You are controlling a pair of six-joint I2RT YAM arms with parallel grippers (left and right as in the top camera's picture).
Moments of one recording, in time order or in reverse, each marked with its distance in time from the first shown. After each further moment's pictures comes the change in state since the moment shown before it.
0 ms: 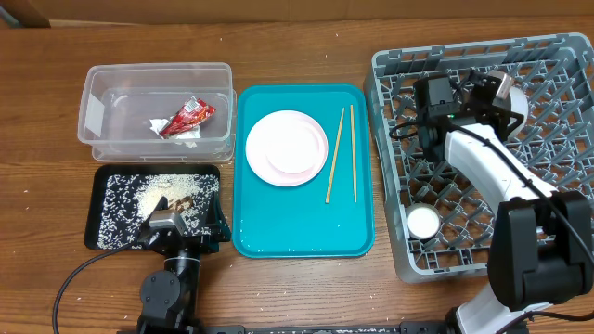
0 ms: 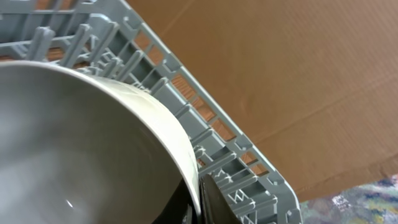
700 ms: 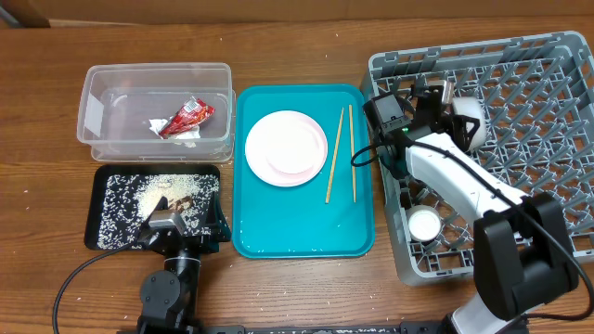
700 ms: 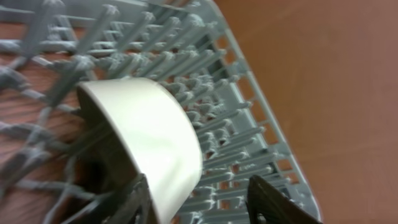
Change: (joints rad) left arm 0.000 0.000 0.000 0.000 0.000 0.000; right arm 0.221 -0.027 0.000 -0.140 -0.151 -0.018
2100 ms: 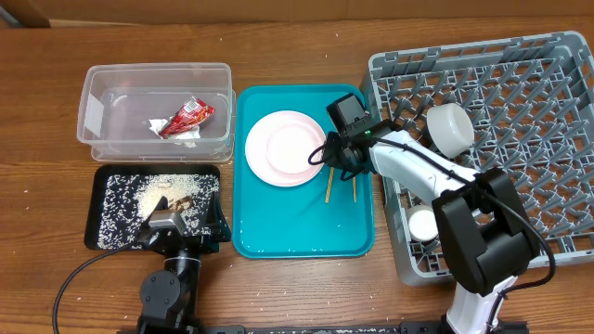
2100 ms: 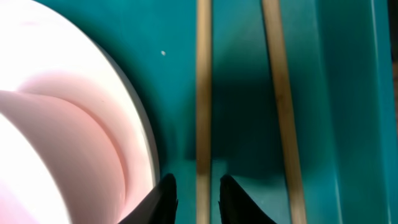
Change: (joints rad) left arm 0.000 0.000 0.000 0.000 0.000 0.000; right arm 0.110 0.189 0.079 0.209 -1.225 0.339
